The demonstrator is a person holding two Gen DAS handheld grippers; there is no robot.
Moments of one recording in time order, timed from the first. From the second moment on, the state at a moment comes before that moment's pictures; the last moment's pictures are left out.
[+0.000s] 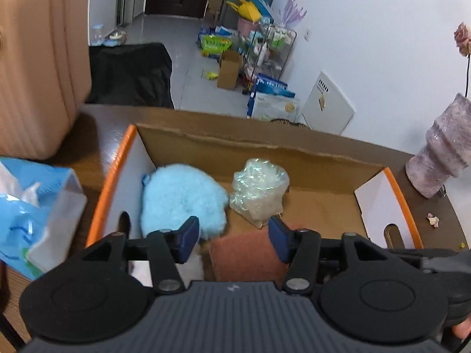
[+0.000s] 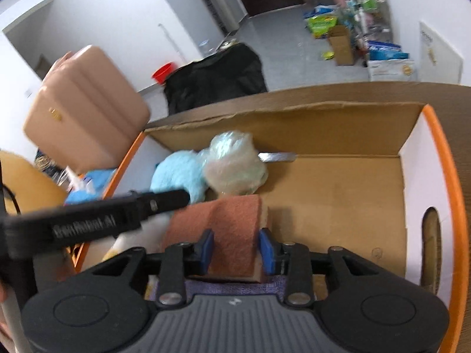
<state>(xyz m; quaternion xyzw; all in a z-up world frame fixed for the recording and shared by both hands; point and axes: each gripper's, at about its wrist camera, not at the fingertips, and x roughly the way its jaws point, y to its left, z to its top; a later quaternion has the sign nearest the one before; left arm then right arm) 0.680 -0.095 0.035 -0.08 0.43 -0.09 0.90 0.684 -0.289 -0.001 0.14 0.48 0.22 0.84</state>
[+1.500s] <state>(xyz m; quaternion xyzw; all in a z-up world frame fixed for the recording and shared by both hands) 0.286 -0.034 0.114 0.03 0.17 -0.02 0.99 0.298 -0.313 0.117 0.02 0.15 0.05 0.99</state>
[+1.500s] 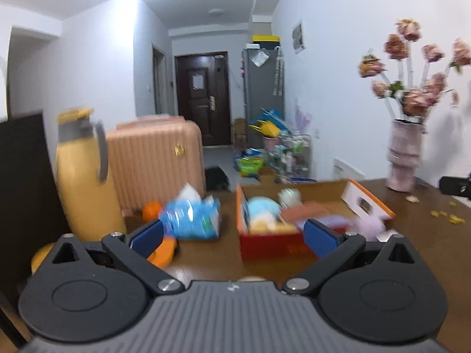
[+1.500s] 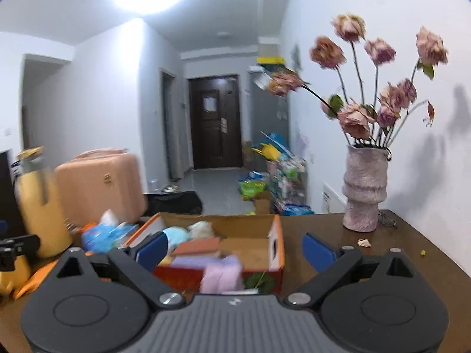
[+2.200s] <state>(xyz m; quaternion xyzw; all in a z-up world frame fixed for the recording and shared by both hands) 0.094 0.020 0.007 0.04 0.18 0.01 0.98 0.060 -0.273 -0.008 0.07 0.13 0.07 0.99</state>
